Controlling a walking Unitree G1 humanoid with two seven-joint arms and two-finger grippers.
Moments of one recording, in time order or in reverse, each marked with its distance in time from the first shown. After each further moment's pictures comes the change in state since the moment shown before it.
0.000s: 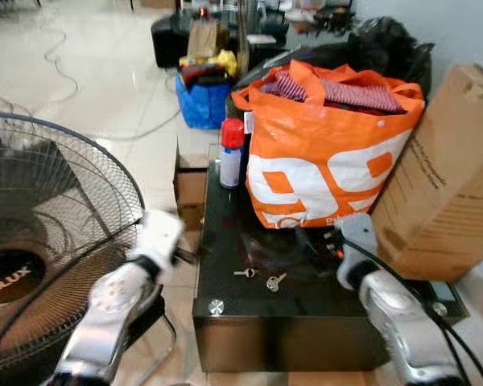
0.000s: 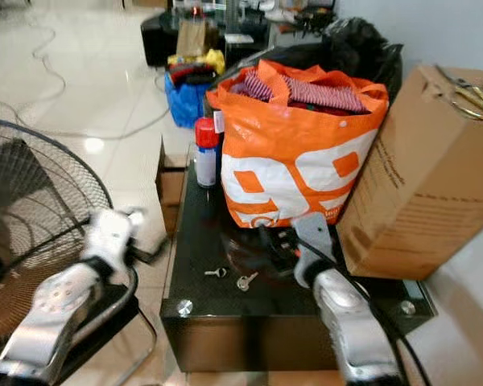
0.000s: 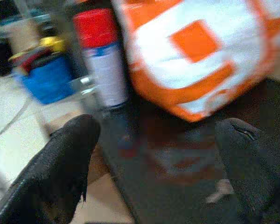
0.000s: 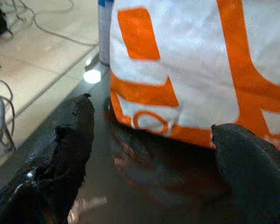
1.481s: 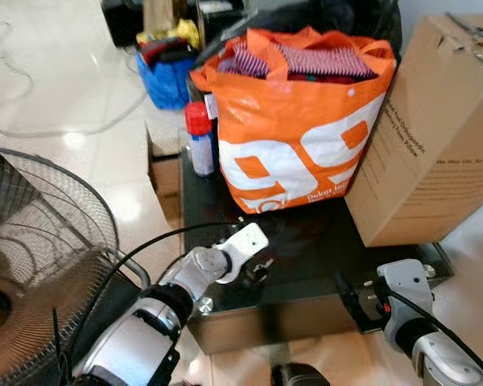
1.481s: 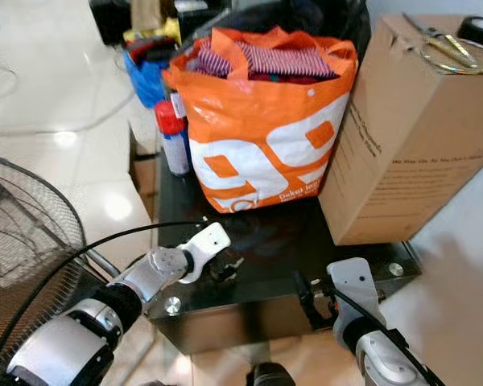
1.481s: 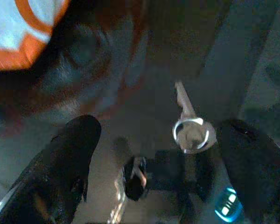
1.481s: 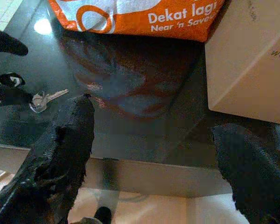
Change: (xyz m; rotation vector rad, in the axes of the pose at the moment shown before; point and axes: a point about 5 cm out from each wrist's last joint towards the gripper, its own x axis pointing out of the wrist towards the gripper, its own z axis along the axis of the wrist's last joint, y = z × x) left arm 0.098 -0.054 -0.038 0.221 0.422 -0.307; right arm -0.092 0.003 -0.007 -0.005 0.171 -0.144
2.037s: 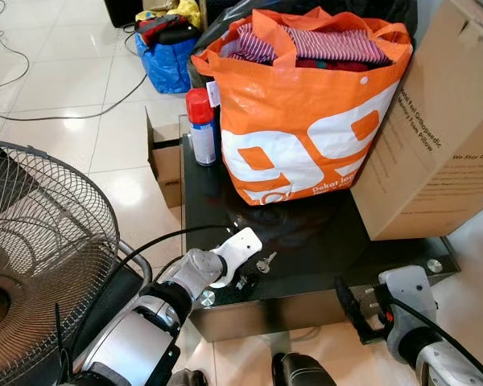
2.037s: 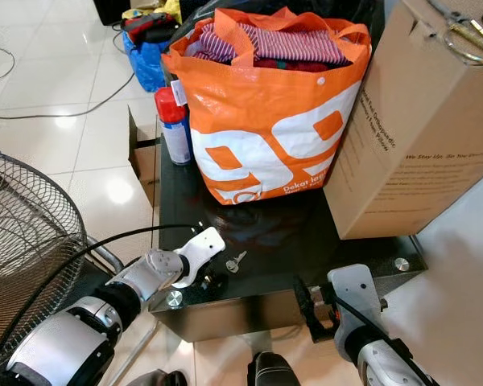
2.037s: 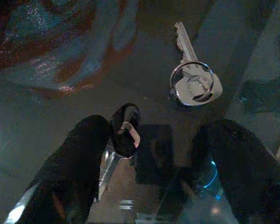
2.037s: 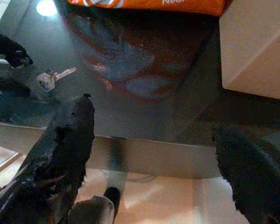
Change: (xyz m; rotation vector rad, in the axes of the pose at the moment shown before) left arm 0.000 -0.001 -0.006 -0.031 0.072 -0.030; right arm -0.011 0.003 -0.004 0.010 0.040 0.000
